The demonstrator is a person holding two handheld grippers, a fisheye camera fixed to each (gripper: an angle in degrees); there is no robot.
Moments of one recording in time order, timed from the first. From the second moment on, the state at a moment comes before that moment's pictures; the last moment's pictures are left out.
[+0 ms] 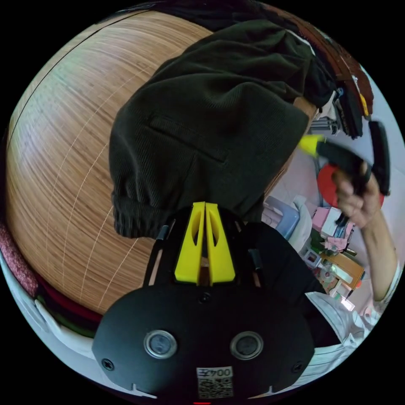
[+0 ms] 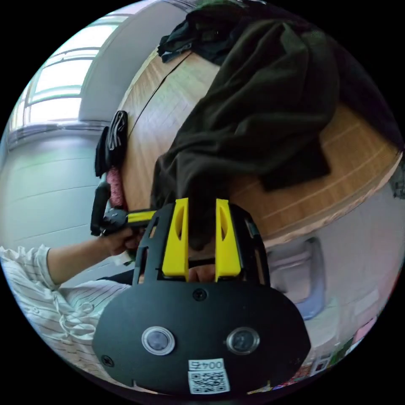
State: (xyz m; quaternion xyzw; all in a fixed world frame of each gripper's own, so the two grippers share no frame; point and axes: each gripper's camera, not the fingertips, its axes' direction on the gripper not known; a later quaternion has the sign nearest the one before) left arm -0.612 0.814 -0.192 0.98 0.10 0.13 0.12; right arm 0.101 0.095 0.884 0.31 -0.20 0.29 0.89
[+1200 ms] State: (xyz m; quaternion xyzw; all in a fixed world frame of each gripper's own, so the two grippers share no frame) left arm -0.420 0.732 0.076 0.97 0.01 0.16 -0.18; right arm -0.258 0.145 0.702 0.57 -0.25 0.11 0.78
